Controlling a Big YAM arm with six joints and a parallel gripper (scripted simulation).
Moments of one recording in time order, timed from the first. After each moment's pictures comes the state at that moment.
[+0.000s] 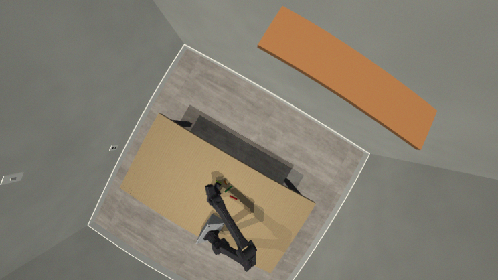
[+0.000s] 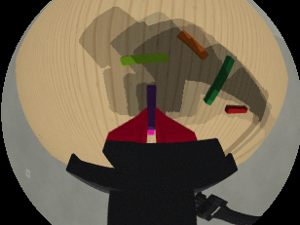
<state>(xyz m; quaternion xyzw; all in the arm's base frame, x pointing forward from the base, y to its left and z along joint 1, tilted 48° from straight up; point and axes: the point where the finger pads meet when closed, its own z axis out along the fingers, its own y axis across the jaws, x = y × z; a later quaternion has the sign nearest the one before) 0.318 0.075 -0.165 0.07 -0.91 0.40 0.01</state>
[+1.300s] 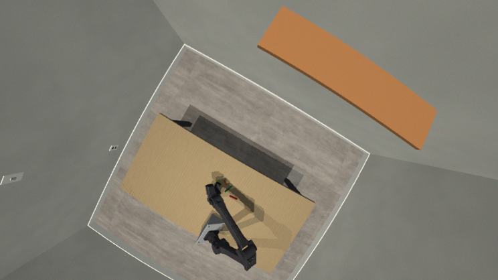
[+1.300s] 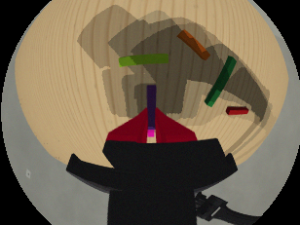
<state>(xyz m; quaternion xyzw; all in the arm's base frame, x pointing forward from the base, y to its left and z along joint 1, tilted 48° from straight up) 0.319 0.072 -0.168 0.07 -0.91 0.41 0.01</state>
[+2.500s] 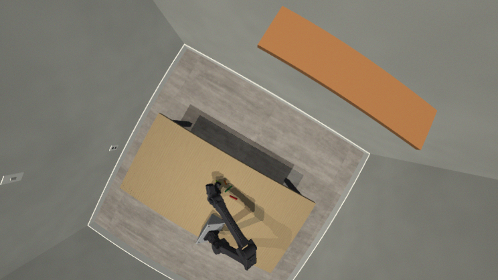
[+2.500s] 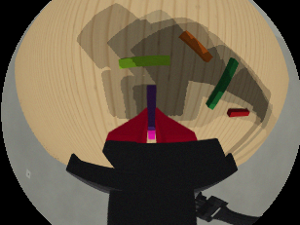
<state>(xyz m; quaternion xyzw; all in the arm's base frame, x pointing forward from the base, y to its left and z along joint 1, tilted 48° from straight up) 0.320 0.070 -0.171 0.07 -0.91 0.40 0.01</state>
